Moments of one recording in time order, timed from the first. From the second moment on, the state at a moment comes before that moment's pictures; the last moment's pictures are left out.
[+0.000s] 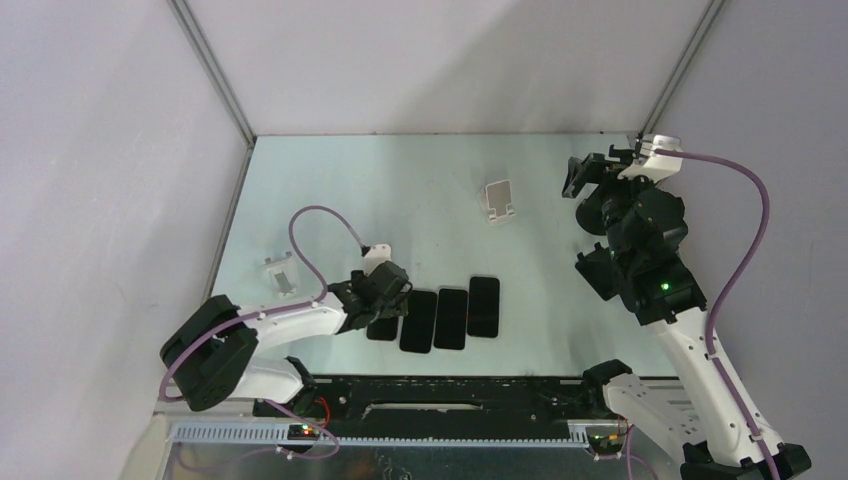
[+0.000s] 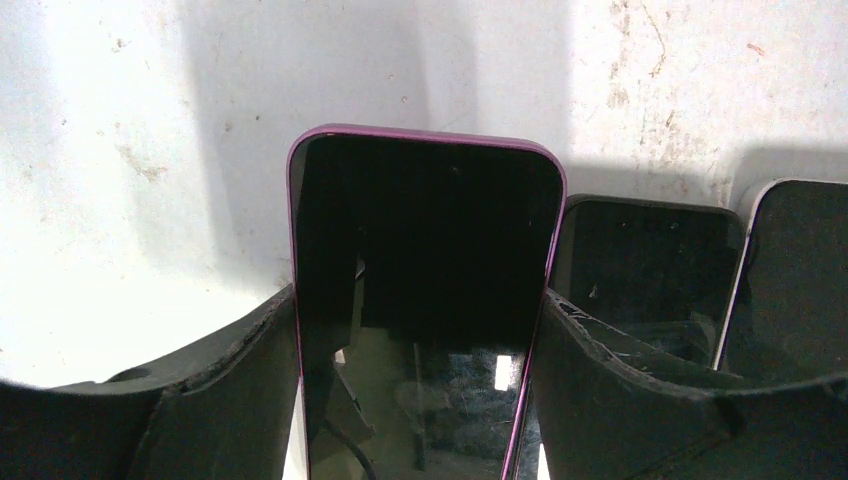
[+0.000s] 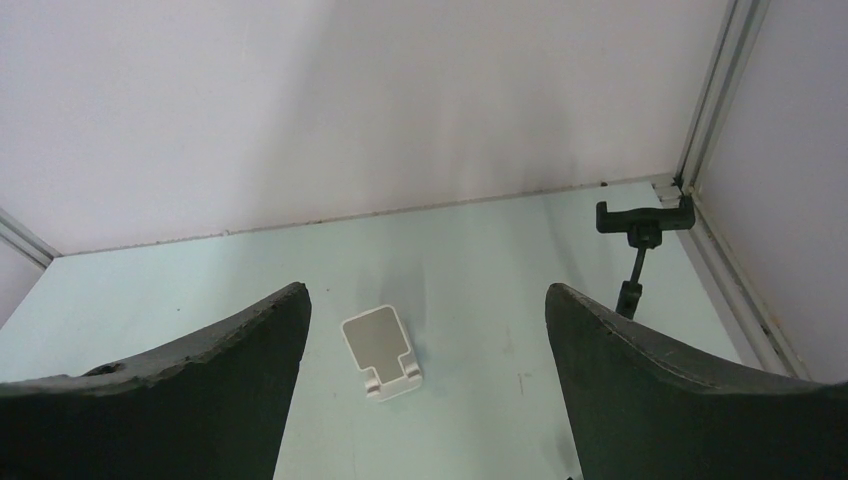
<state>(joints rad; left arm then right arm) -0.83 1.33 0.55 -0.24 -0.41 -0.74 0.35 0.84 1.03 -0.14 0.36 0.19</state>
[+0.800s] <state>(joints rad) -0.85 1.38 0.57 -0.27 -0.45 -0.76 0.35 0.84 1.00 -0.14 0.35 0.20</state>
